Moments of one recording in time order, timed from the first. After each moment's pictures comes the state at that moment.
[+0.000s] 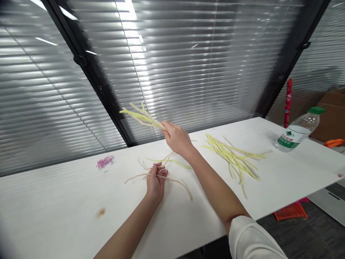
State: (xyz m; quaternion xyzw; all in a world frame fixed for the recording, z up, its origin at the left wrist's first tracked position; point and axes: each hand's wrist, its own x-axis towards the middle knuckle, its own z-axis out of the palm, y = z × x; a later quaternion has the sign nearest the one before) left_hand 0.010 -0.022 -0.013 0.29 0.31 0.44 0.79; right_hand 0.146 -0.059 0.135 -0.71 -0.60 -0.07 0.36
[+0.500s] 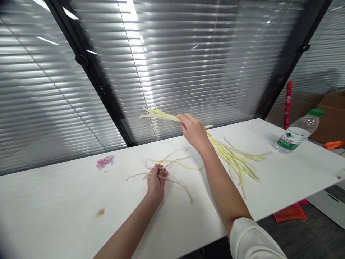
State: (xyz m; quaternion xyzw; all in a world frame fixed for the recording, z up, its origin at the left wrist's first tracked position) left_hand 0.010 -0.024 -0.013 0.30 0.31 0.42 0.79; right_hand 0.187 -0.083 0.149 -0.74 -0.56 -0.18 0.33
